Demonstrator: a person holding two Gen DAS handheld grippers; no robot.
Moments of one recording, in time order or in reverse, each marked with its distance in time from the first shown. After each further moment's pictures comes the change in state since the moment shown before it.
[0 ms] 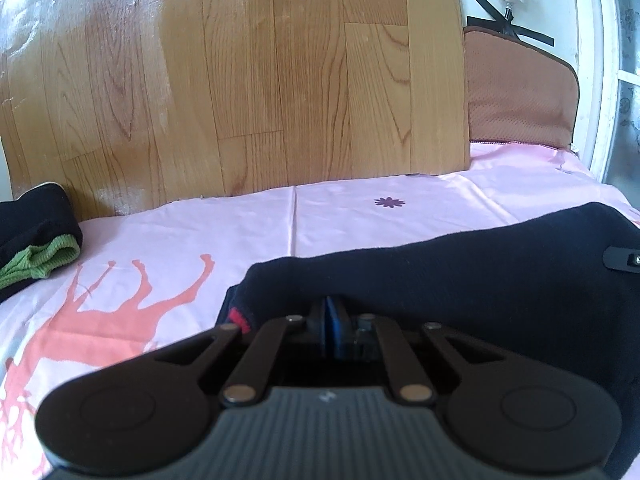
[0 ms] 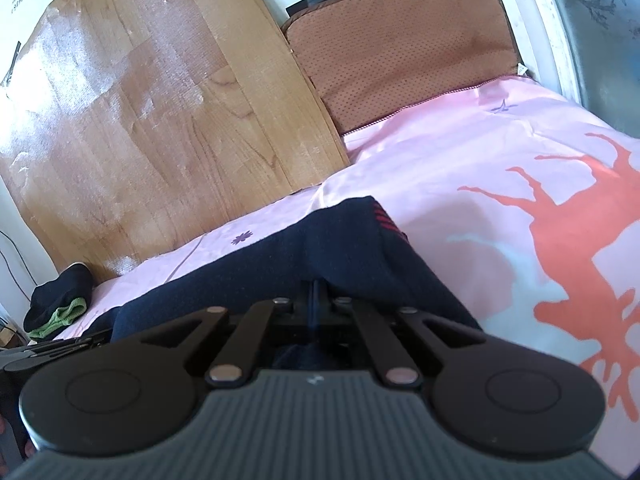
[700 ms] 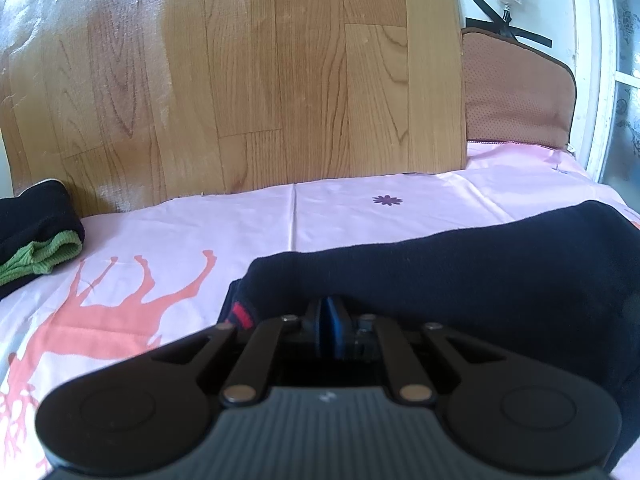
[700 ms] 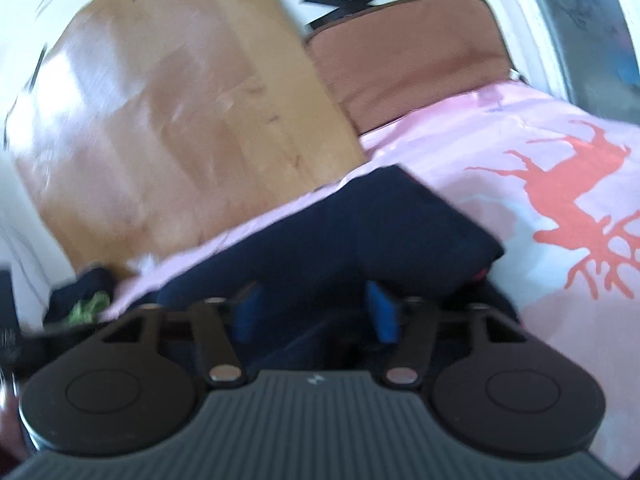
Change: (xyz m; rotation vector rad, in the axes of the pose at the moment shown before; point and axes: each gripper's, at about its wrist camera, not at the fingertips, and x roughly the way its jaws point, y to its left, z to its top) left arm -0.006 -0.002 -0.001 -0.007 0.004 0.003; right arm -0.037 0.042 -0.043 -0.053 -0.050 -0.011
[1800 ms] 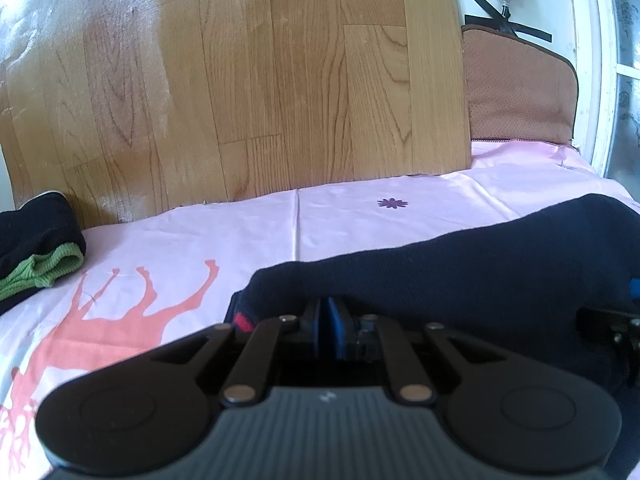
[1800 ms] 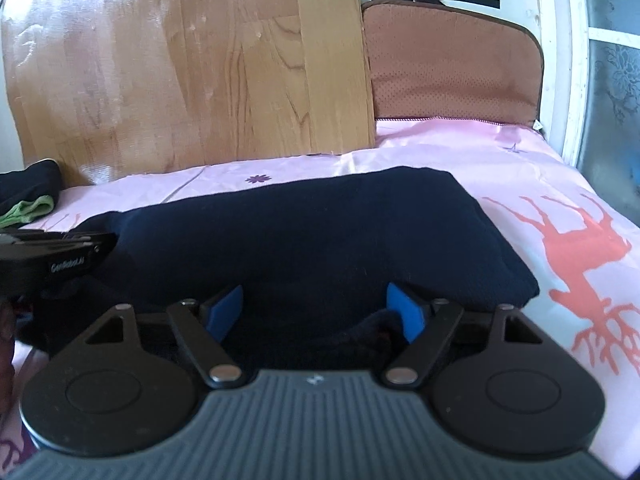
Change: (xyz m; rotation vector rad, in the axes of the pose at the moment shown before) left arm 0.007 0.000 0.002 0.028 -0.014 0.012; right arm 0.042 0.042 -0.001 -0.268 0.093 -0.183
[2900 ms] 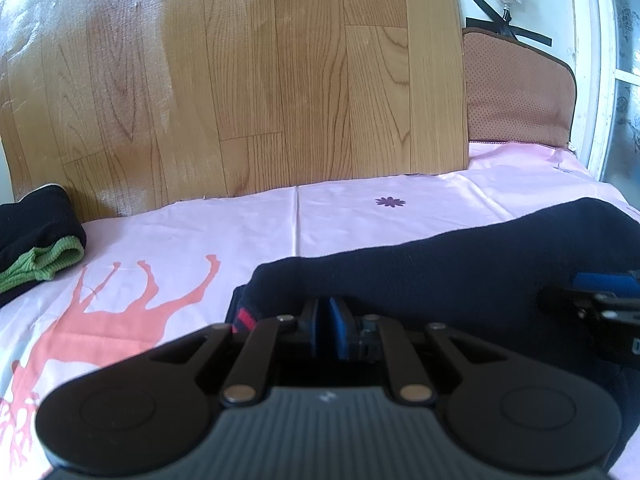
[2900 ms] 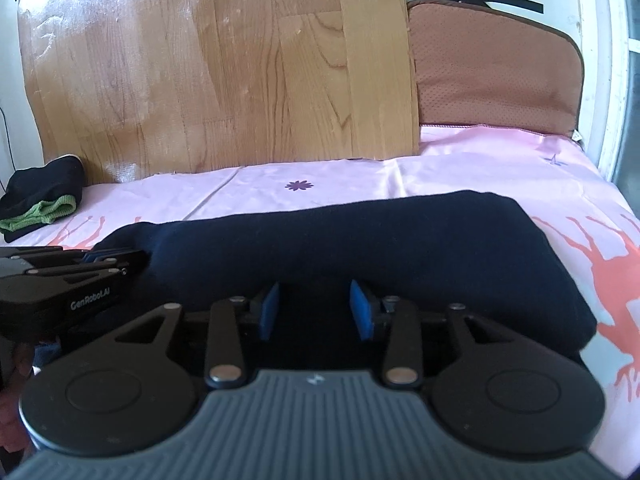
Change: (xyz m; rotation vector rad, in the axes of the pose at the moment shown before) left arm -0.006 0.005 0.003 -0.014 0.012 -0.018; right arm 0.005 0.031 0.017 -0.020 0.019 0.074
